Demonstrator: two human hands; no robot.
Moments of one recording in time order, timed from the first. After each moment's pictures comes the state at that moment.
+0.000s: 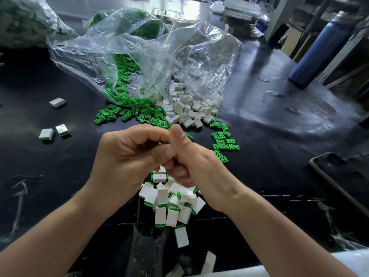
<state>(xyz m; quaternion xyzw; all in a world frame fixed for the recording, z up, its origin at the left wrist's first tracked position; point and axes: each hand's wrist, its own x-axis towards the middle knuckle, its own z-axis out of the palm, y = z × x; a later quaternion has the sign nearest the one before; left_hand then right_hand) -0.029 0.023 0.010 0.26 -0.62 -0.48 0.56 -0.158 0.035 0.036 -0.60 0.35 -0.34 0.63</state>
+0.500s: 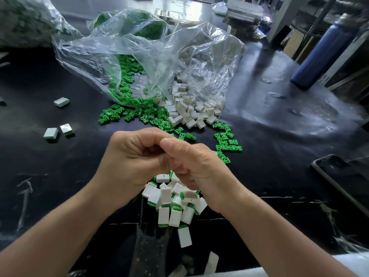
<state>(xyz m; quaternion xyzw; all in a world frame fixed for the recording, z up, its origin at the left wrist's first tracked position) -0.024 0.023 0.016 0.27 -0.63 -0.52 0.51 -0.156 0.034 0.031 -0.53 0.43 -0.35 0.64</state>
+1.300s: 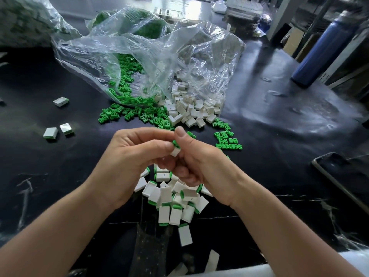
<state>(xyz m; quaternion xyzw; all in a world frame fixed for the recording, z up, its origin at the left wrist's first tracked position) -0.024 0.022 0.022 0.36 -0.54 -0.60 0.47 -0.169 0.024 0.026 -0.56 0.44 -0.25 0.66</state>
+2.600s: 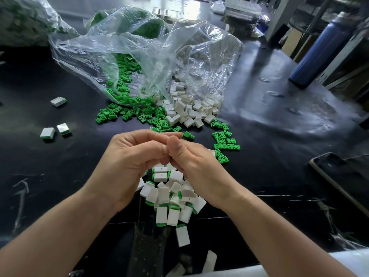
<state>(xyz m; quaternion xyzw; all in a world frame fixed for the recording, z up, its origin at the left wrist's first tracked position) -0.027 0.023 0.019 0.39 -0.47 -0.63 0.48 -0.164 0.025 0.014 -0.66 0.49 -0.32 0.47</state>
